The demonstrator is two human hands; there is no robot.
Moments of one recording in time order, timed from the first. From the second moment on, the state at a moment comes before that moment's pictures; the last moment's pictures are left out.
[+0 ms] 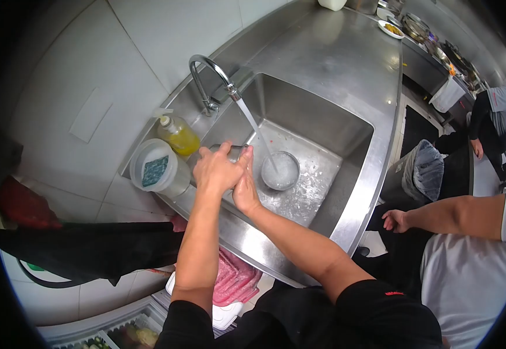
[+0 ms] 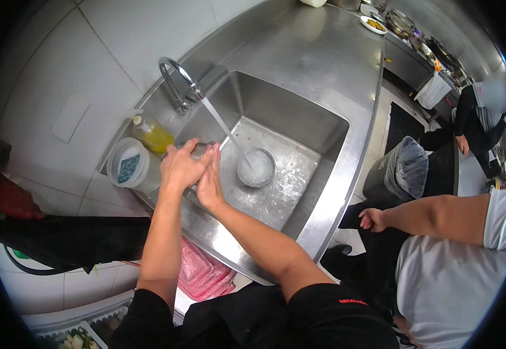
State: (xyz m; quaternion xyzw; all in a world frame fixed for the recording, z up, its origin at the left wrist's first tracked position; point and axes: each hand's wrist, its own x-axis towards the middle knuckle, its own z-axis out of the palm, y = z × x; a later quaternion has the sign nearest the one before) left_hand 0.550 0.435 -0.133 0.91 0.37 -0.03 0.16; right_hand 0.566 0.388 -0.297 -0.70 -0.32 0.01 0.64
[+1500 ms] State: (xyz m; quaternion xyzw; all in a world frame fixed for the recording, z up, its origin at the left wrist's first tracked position) left_hand 0.339 0.349 -0.225 0.84 0.38 0.19 0.34; right_hand 0.566 0.309 -0.221 -0.47 -0.43 0.63 0.44
